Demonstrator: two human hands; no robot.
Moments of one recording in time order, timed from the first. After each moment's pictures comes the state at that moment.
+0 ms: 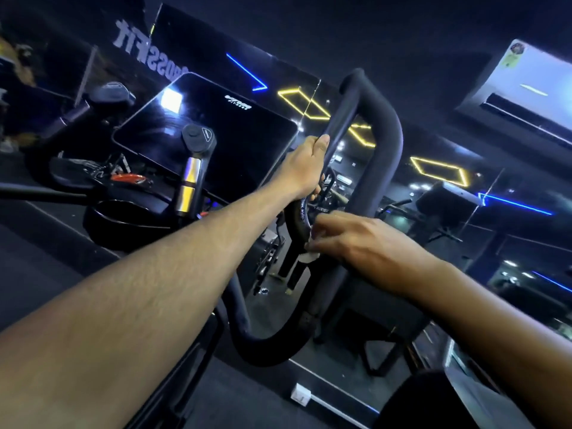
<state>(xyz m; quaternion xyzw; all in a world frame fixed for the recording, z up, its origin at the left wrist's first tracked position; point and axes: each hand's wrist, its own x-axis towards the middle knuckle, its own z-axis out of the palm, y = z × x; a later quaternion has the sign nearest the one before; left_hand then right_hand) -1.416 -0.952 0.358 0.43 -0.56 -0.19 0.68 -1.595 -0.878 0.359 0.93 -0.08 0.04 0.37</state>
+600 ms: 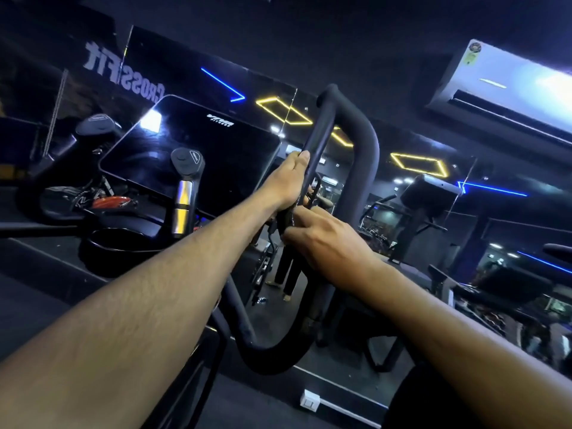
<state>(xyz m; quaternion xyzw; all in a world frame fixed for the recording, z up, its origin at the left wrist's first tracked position) -1.406 -0.941 0.358 0.40 -0.61 -0.24 0.64 -1.559 -0.886 0.333 0.89 -0.23 0.13 0.37</state>
